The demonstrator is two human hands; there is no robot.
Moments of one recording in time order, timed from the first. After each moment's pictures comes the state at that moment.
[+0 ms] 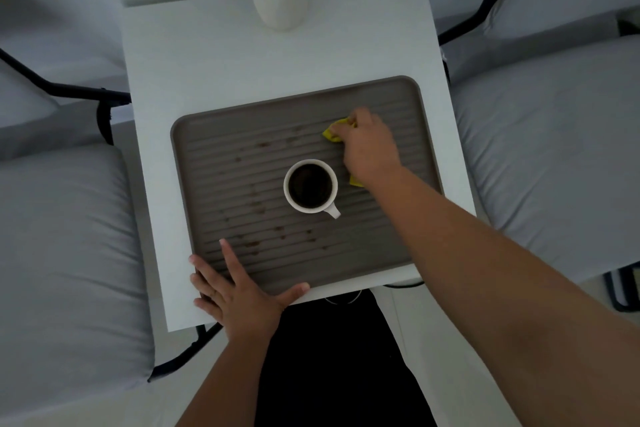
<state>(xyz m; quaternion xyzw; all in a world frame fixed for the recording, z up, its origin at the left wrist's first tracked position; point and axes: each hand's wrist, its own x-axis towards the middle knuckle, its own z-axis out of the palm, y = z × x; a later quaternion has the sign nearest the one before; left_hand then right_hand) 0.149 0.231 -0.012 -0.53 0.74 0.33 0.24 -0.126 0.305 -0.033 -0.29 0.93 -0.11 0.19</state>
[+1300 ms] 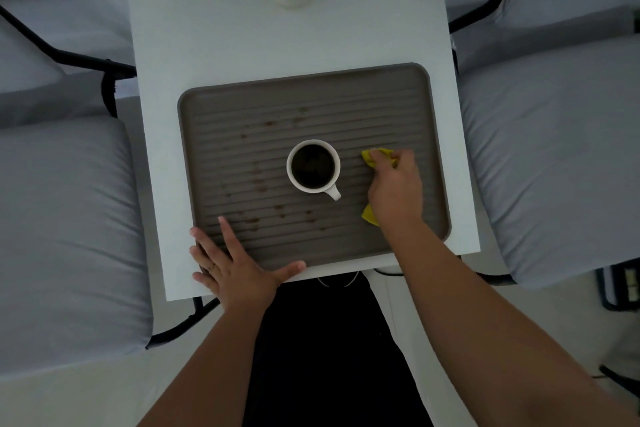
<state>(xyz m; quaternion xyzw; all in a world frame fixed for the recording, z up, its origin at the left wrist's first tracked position) 0.150 0.231 -0.009 -0.53 0.74 0.32 0.26 -0.055 0.370 -0.039 -0.14 0.96 -0.19 0.15</state>
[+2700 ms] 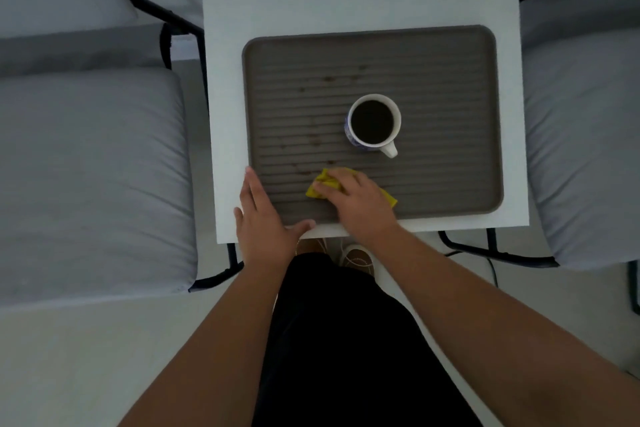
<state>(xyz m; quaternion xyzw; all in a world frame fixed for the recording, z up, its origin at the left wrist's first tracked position) 0.197 0.200 -0.015 -0.46 0.83 0.31 0.10 0.074 0.324 -0.052 -0.48 0.85 -0.16 0.12</state>
